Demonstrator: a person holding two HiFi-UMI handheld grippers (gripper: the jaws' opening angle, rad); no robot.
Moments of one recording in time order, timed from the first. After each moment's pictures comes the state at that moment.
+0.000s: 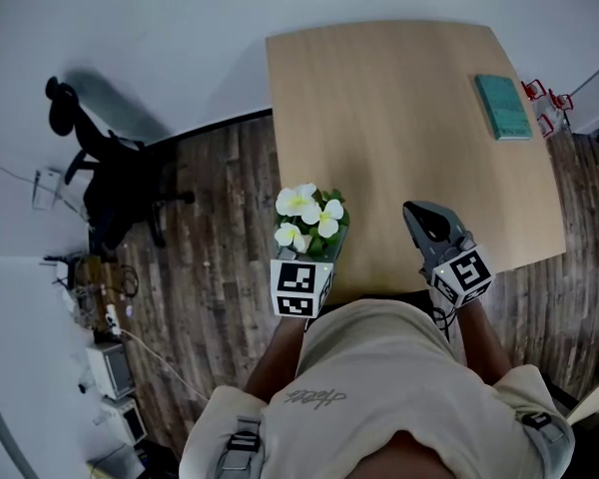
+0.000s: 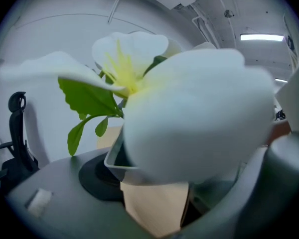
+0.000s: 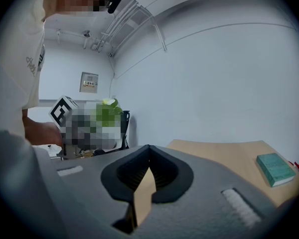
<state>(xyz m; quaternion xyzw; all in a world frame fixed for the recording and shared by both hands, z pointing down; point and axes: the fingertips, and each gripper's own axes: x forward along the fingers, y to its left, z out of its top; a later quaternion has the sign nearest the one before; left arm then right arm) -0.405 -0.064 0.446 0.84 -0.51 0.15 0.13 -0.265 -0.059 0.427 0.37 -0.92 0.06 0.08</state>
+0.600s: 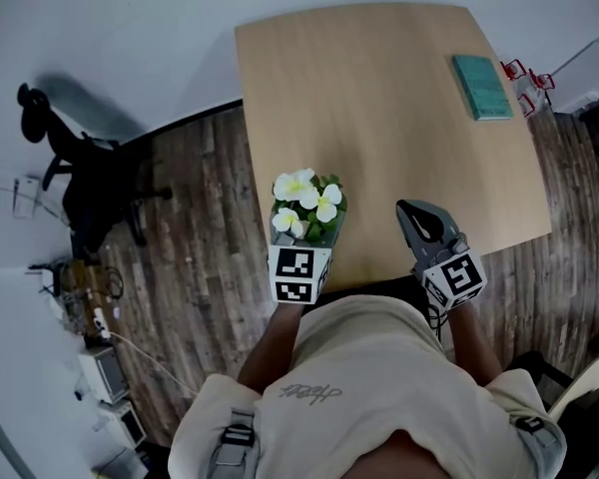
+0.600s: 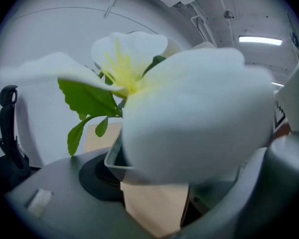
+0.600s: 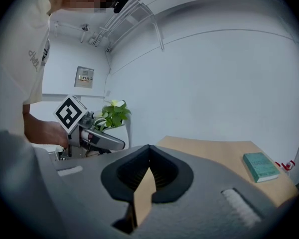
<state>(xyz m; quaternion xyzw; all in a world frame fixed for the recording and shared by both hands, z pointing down) -0.361 -0.072 0.468 0.85 -0.48 0.15 0.14 -0.234 -0.038 0.437 0.41 -0.91 0.05 0.10</state>
